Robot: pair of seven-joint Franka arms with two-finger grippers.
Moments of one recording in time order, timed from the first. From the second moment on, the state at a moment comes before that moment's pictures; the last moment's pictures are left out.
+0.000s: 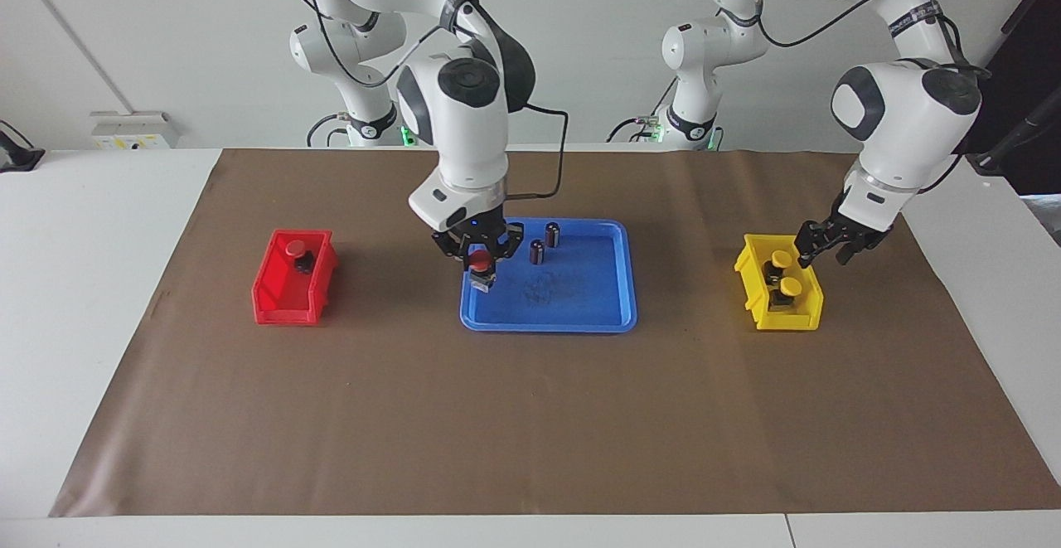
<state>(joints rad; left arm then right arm) 0.13 0.03 -0.13 -2.05 -0.01 2.15 0.02 0.56 0.38 -0.01 -1.55 -0.05 1.96 0.66</state>
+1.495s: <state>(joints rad) 0.11 0.12 -0.13 -2.13 -0.01 2.32 0.02 0.37 0.18 -0.04 -1.73 -0.06 1.89 0.35</state>
